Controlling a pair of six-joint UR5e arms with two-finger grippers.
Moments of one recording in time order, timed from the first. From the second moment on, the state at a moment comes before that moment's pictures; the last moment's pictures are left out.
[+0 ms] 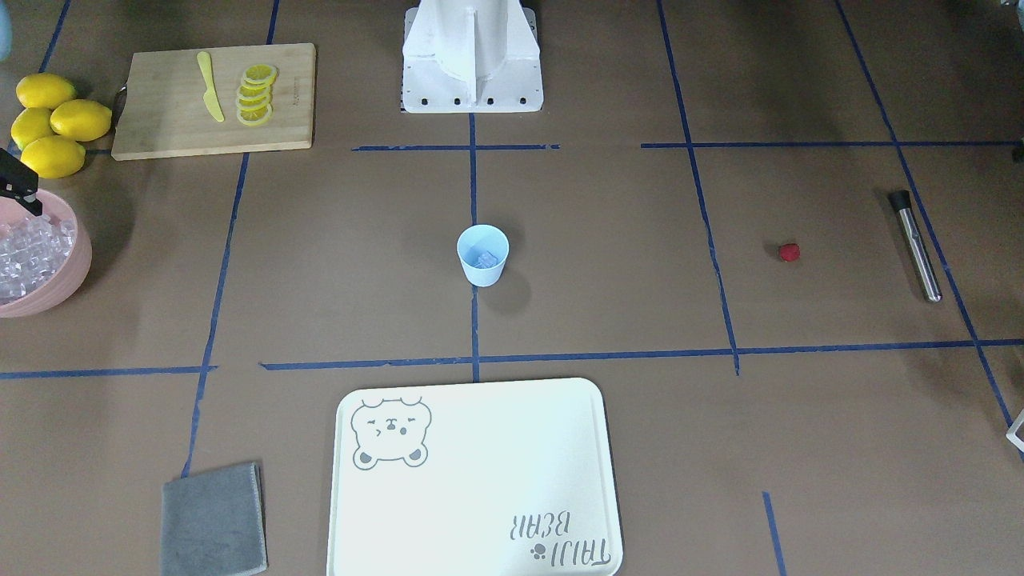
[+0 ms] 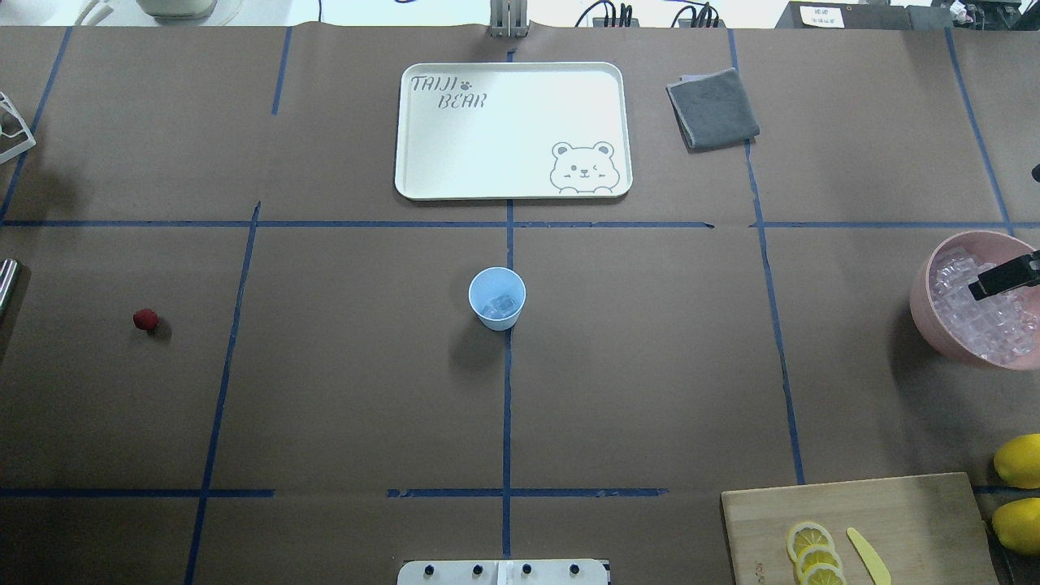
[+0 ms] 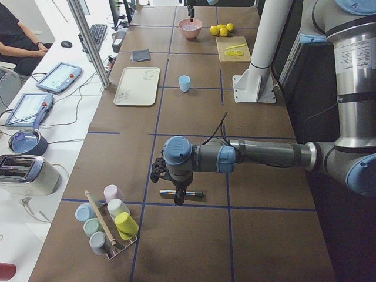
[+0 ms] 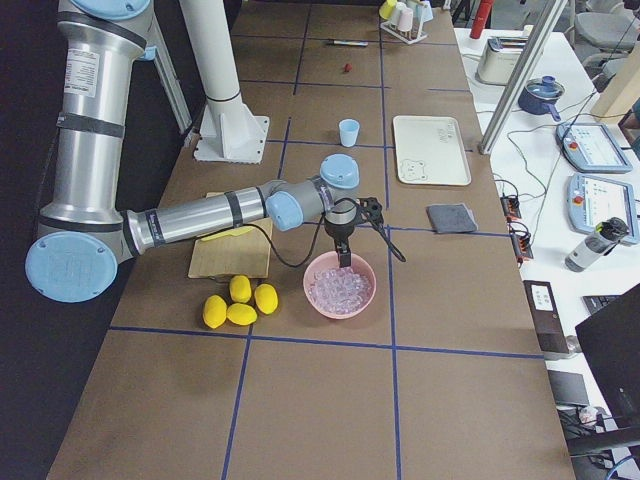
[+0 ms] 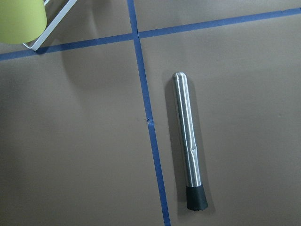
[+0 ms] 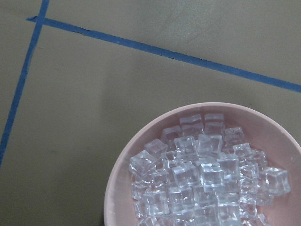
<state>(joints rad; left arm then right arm) -1.53 -1.38 -1.79 -1.56 -2.40 0.12 1.16 -1.73 1.93 -1.36 2.24 0.30</state>
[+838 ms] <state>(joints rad) -1.53 -1.38 -1.79 -1.56 -2.40 0.12 1.16 -1.67 1.77 -1.28 2.21 0.25</state>
